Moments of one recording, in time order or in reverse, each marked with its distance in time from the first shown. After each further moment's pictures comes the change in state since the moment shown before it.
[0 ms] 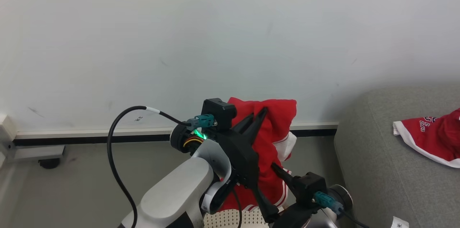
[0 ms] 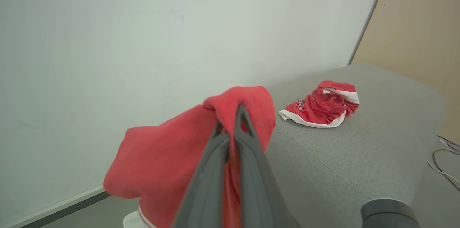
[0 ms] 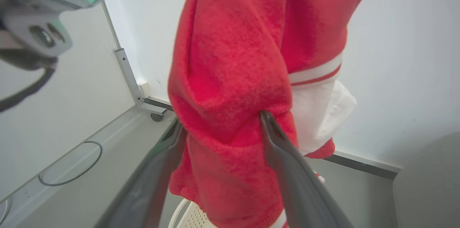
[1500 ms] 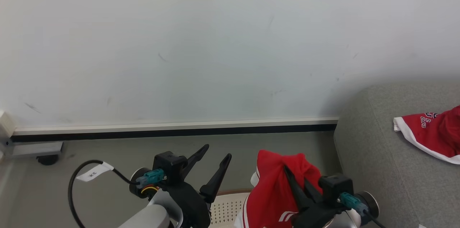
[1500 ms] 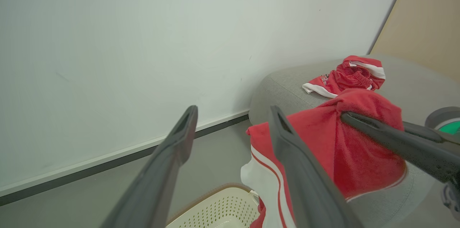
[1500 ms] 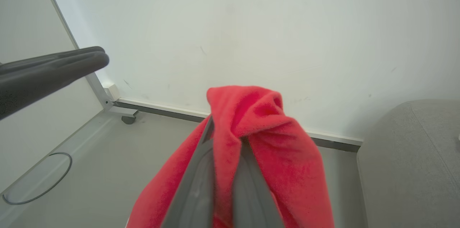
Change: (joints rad) left arm 0.159 0.177 -0.075 0.046 -0.035 -0.078 -0.254; right arm 0.055 0.007 -0.145 -0.039 -0.045 0.000 0.021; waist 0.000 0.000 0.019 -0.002
